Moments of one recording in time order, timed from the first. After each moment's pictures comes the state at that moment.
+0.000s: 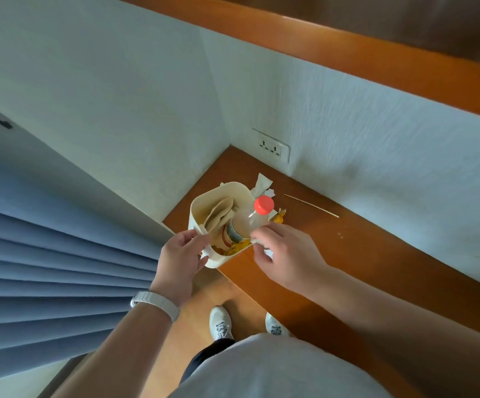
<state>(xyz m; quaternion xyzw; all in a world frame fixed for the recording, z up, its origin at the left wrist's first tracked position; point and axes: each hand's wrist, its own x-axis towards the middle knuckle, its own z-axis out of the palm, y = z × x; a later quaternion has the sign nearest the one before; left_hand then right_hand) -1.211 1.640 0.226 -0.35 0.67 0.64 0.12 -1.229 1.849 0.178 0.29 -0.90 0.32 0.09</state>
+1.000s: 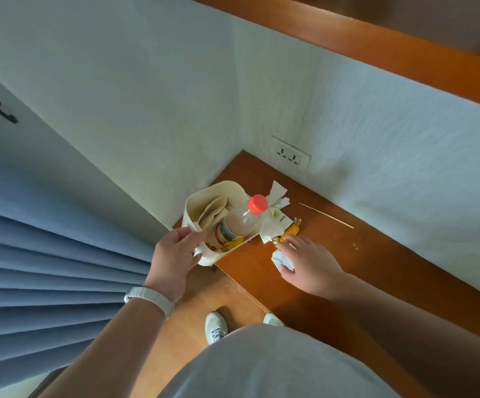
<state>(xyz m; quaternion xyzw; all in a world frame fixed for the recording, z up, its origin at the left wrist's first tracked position) -1.237 1.568 0.216 -0.35 0.68 0.63 0.13 -1.249 1.843 0.126 0.24 -0.96 0.10 -0.10</state>
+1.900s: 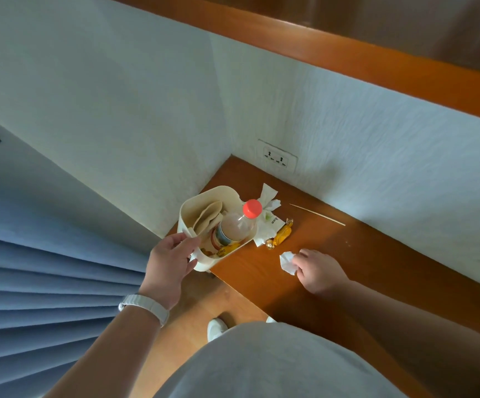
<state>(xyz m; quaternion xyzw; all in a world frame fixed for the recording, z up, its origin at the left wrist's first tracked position) -1.242 1.572 0.212 -0.34 0.69 0.63 0.12 -1.241 1.877 0.085 0.17 -0.96 0.10 -0.18</state>
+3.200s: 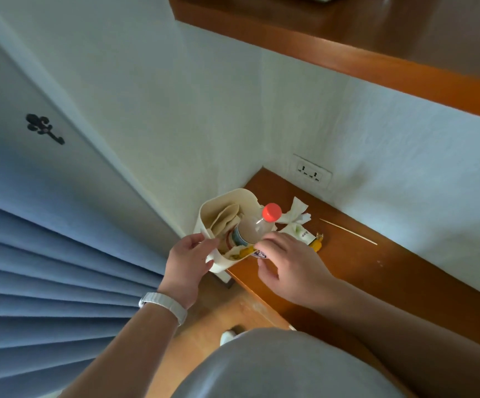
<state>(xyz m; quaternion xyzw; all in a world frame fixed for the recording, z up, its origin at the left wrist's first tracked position) -1.245 1.532 0.215 -0.34 0.69 0.64 0.10 -1.252 1.752 0.203 0.32 -0.90 0.28 0.06</state>
